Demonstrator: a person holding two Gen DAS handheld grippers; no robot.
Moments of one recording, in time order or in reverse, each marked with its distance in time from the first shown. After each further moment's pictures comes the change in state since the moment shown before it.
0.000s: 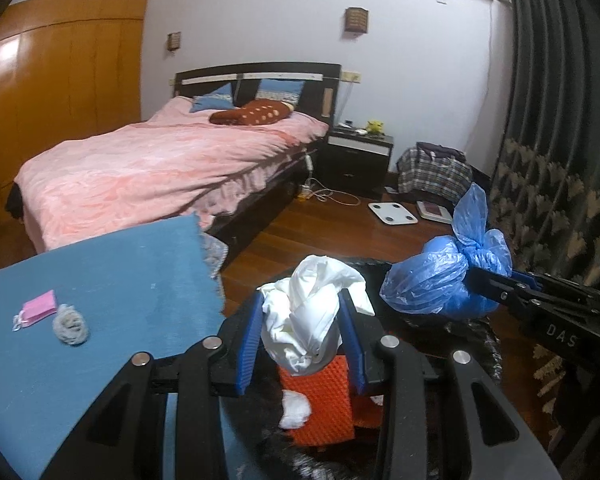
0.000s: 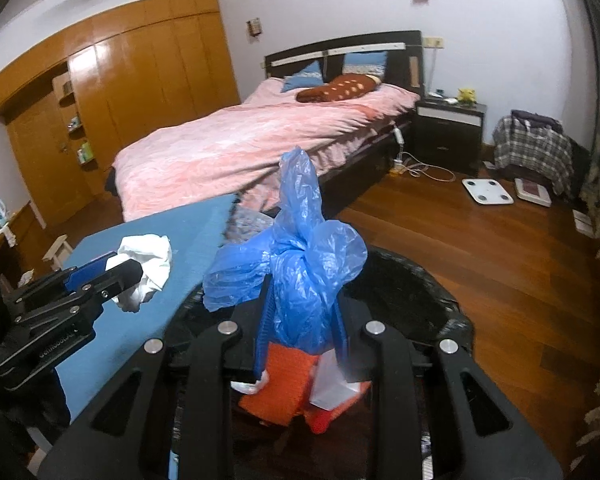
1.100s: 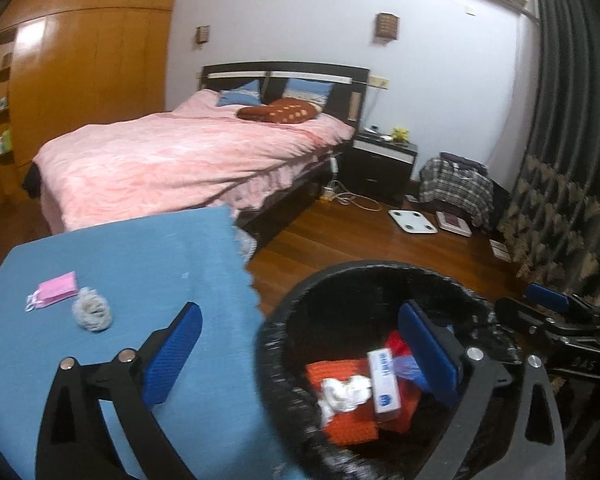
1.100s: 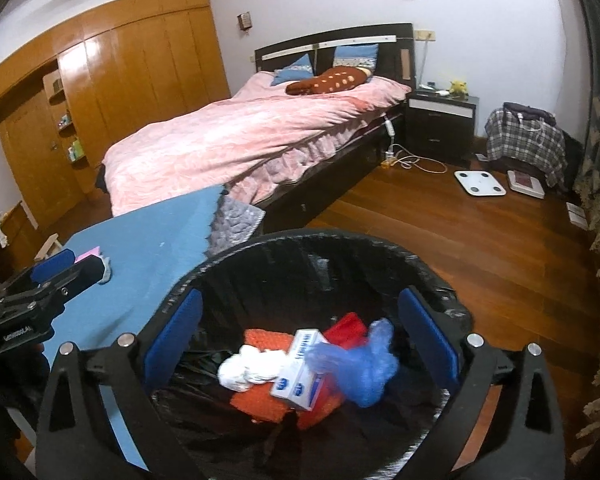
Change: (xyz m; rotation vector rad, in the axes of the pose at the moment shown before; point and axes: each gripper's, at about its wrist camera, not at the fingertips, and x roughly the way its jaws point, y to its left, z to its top) left arm -0.011 0.046 -0.007 -0.092 -0.006 0.079; right arm 0.016 0.016 -0.004 -0.001 0.024 0.005
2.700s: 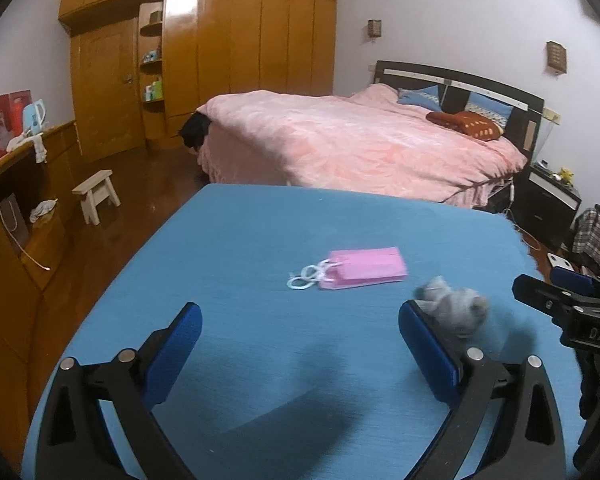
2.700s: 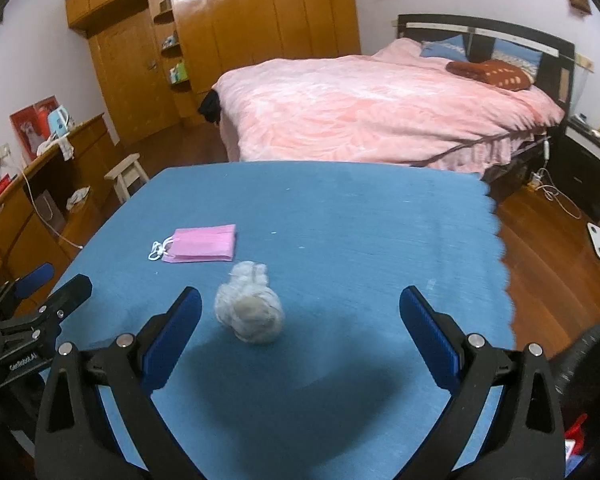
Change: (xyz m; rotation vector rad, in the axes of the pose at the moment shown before) left arm -0.028 0.310 -0.052 -0.257 0.010 0.501; right arm 0.204 0.321 0.021 -0.301 0.153 0.311
